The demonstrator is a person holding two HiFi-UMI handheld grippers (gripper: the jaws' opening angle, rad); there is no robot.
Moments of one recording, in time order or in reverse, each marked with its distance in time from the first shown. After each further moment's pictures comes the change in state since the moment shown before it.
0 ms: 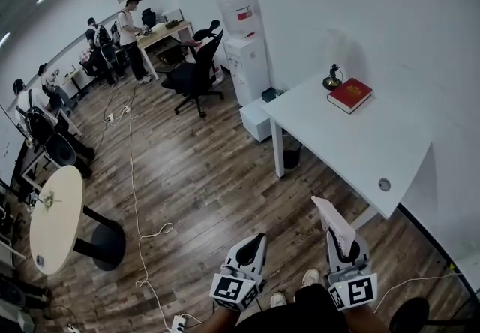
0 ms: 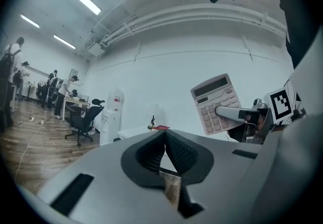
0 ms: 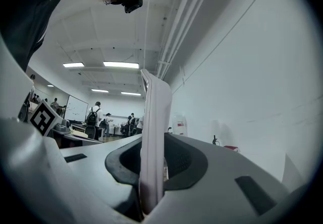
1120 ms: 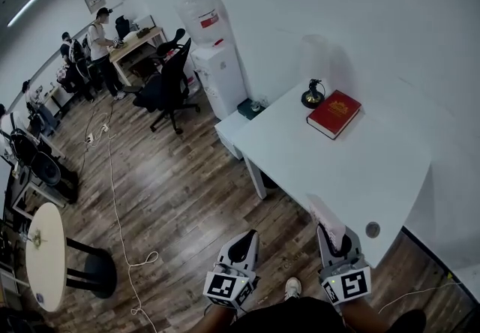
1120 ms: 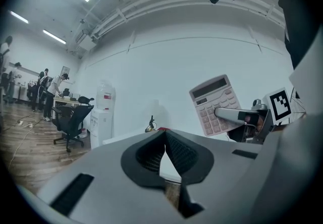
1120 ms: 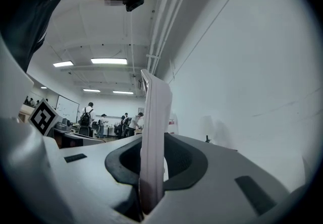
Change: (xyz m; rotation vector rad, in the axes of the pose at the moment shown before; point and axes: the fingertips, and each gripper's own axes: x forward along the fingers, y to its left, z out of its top) left arm 0.279 0.045 0.008 0.026 0.036 -0.031; right arm 0.185 -0.204 -0.045 0.038 0.017 -0.036
